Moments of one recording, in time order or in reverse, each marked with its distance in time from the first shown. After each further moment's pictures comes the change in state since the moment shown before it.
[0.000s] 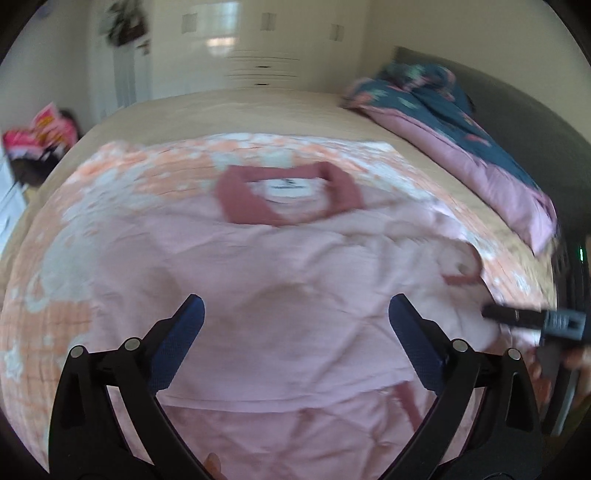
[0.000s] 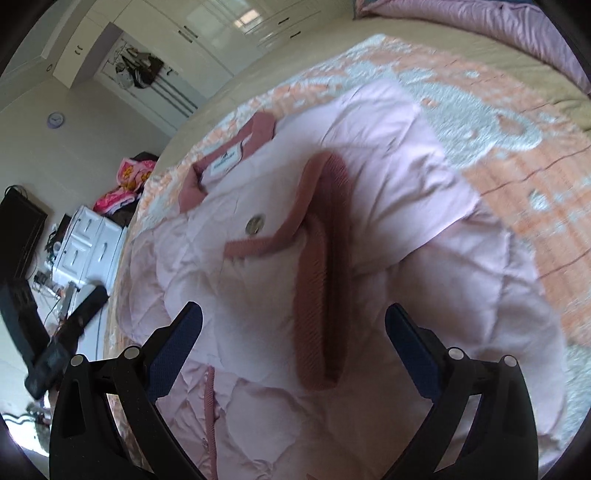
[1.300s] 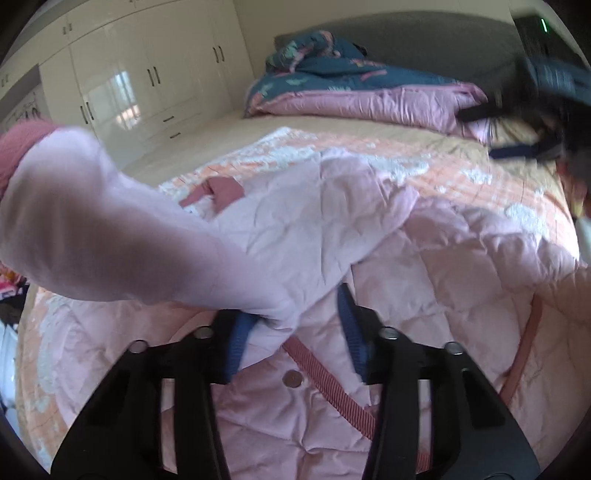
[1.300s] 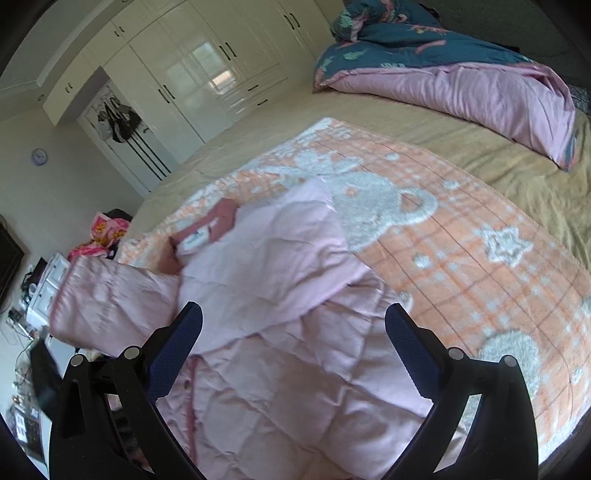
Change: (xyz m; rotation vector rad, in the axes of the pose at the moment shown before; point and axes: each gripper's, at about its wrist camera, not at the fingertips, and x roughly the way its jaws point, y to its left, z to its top) left arm 0.018 -0.128 -0.066 0.546 -0.053 -0.073; right arm -0.115 -0.013 0.008 0.025 -0.295 -0.157
